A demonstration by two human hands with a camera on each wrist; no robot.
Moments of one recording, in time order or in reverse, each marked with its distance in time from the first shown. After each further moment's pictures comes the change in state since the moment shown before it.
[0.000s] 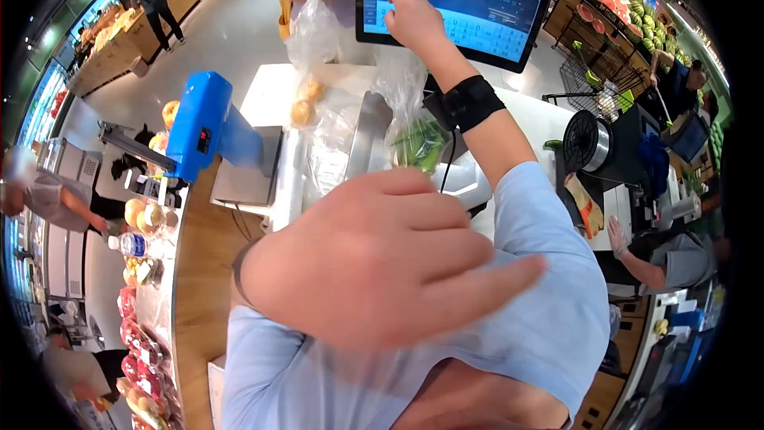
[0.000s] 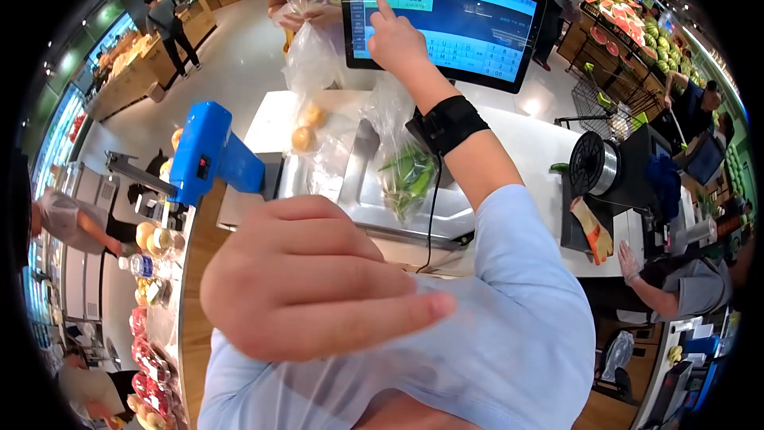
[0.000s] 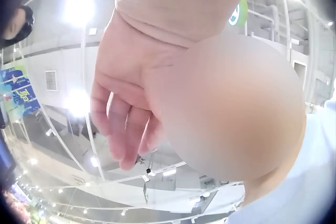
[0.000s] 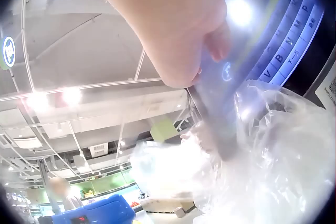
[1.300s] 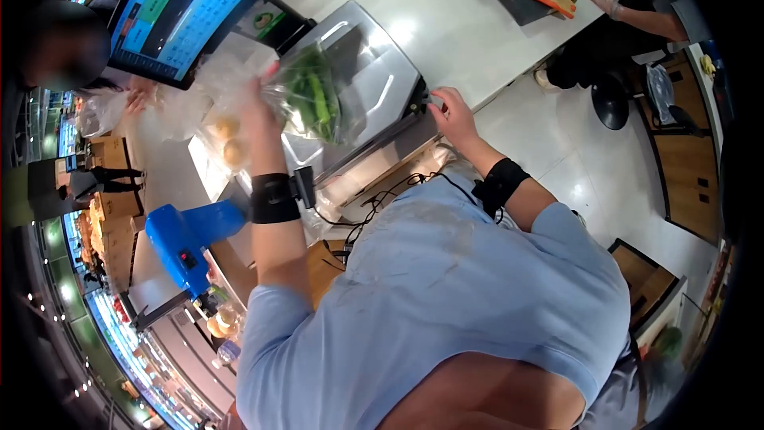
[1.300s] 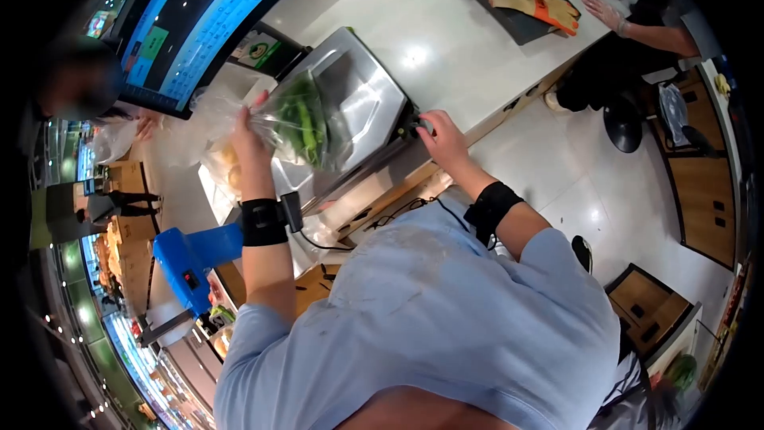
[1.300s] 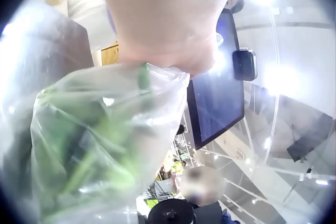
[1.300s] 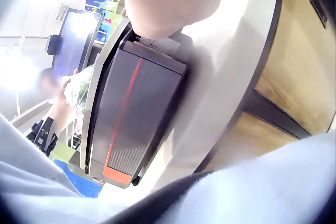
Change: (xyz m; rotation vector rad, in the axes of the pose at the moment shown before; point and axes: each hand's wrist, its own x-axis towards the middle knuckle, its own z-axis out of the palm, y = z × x) left_hand -0.123 -0.247 0.222 -1.082 0.375 -1.297; right_hand -0.472 0.015 -0.052 0.360 0.210 0.952
